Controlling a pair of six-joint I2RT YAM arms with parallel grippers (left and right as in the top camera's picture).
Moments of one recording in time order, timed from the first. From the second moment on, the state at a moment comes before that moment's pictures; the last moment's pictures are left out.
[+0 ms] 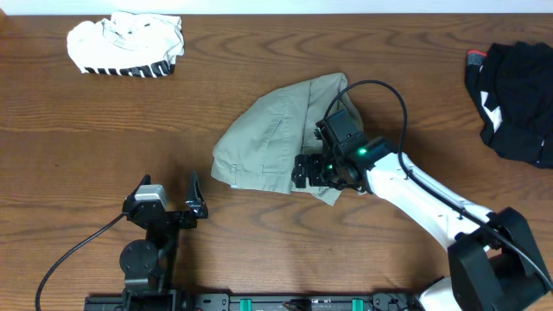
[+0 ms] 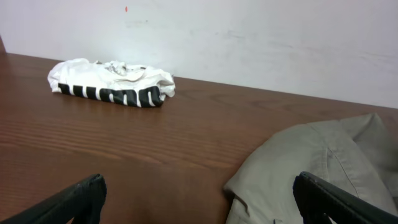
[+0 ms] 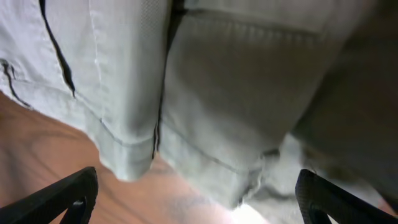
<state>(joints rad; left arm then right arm) 0.02 0.01 0.03 -0.12 0.06 -0.17 0.56 1.65 1.01 -0.57 -0.23 0.56</state>
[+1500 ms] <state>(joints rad) 0.02 0.01 0.03 -0.12 0.06 -0.17 0.63 1.76 1.00 -0.33 -0.28 0.69</state>
